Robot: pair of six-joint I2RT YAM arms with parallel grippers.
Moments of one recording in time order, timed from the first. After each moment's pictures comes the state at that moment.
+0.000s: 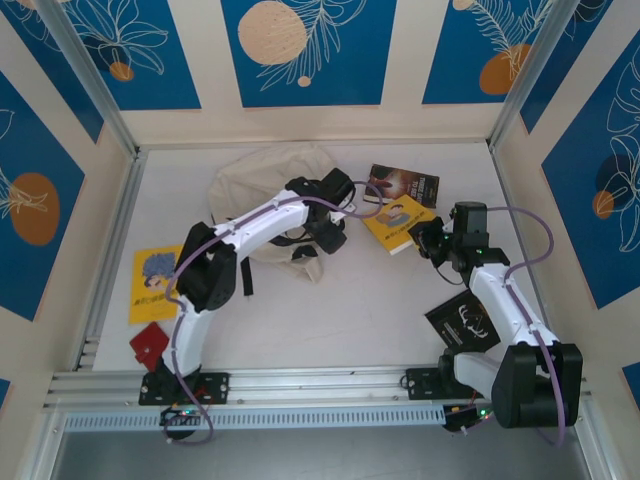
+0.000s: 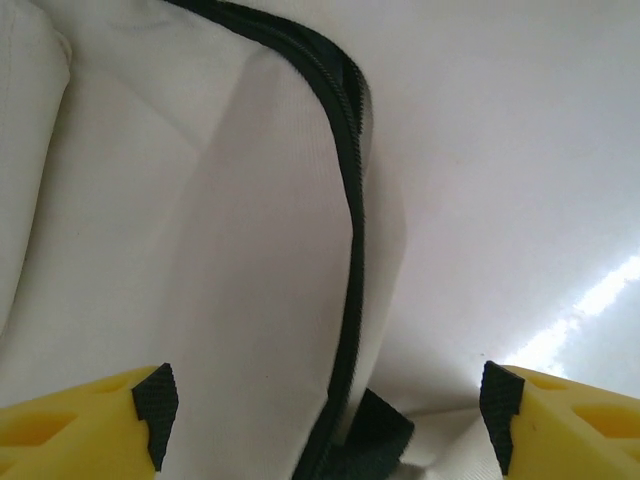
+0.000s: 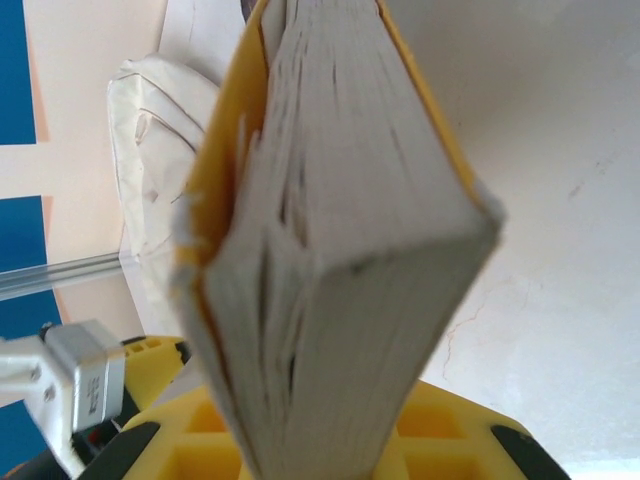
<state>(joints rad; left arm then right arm) -0.77 2.15 1.91 -1.02 -0.18 0.12 0.00 1.11 0.71 -0.36 -0.43 1.03</state>
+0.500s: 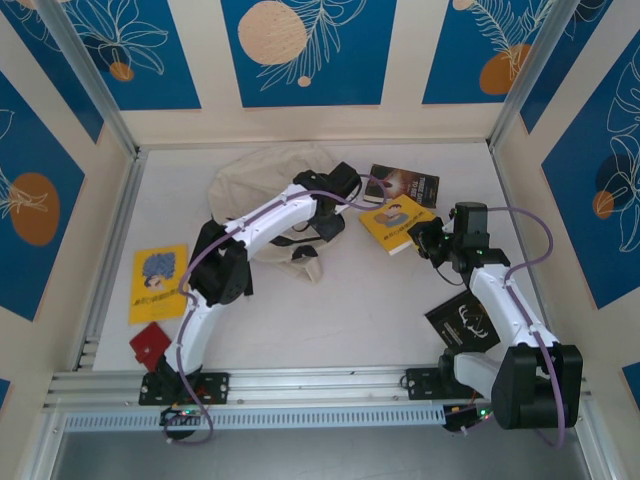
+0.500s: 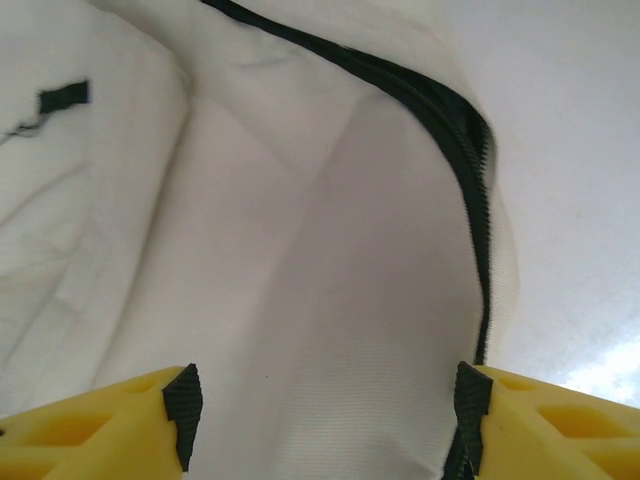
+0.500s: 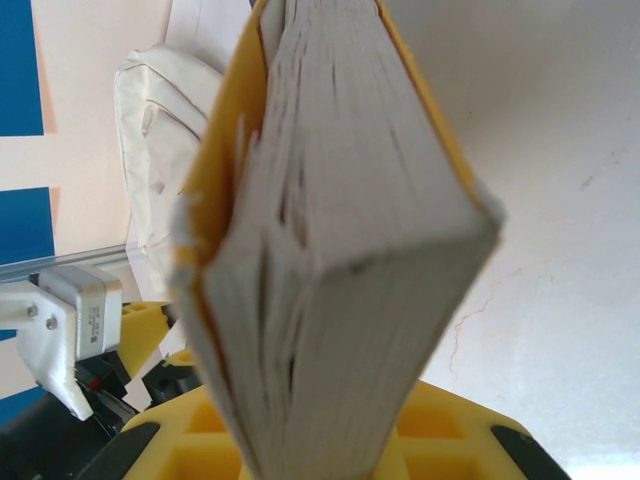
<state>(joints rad) -0.77 2.24 2.07 -1.09 -0.34 0.12 0.00 1.10 0.70 -0.36 -0.45 1.03</state>
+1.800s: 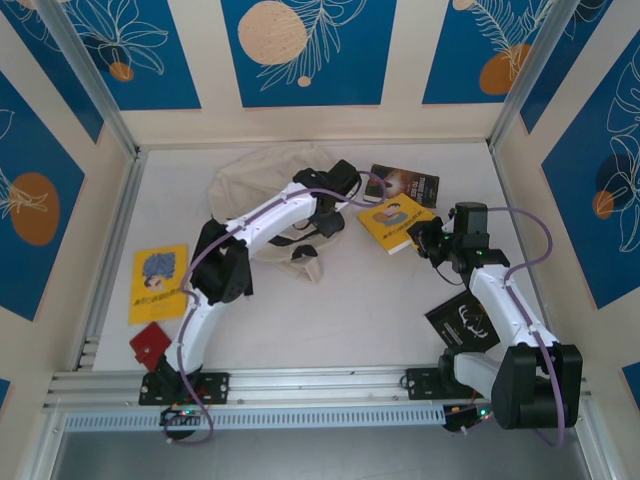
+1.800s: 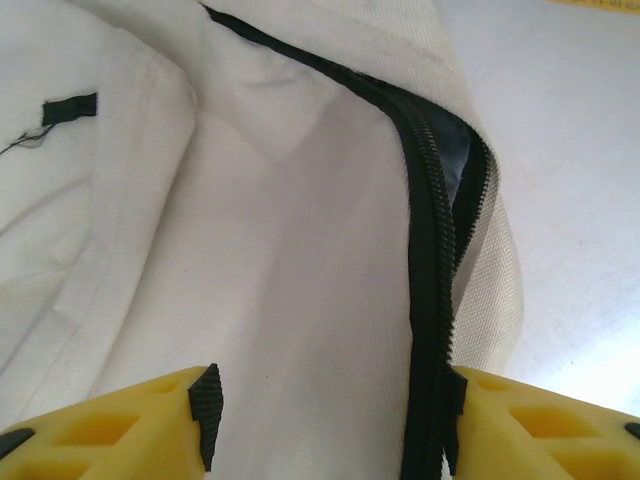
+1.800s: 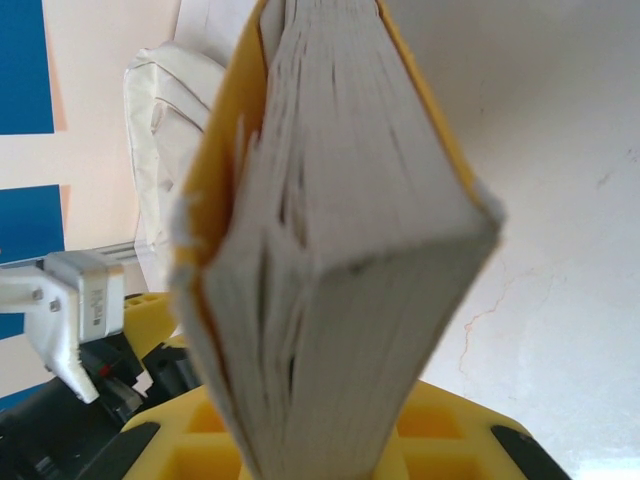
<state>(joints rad) -0.75 2.26 2.09 -1.09 -0.30 0.11 0.00 1.10 0.70 -0.34 -0.46 1.04</state>
